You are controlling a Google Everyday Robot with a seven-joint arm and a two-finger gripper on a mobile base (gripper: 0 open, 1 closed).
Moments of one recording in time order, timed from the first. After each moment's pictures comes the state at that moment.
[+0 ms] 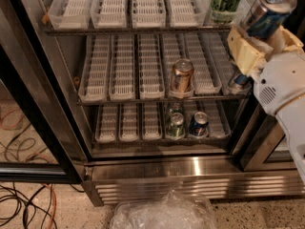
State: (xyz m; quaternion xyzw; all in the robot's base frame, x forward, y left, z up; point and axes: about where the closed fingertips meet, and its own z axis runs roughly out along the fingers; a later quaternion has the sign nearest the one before) arm 0.487 -0.185 1.065 -0.10 0.59 0.07 0.80
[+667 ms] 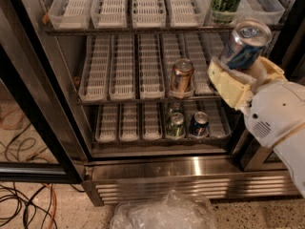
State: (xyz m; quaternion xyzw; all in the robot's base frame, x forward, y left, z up) arm 0.447 -0.144 1.029 -0.16 0.62 0.13 0.76
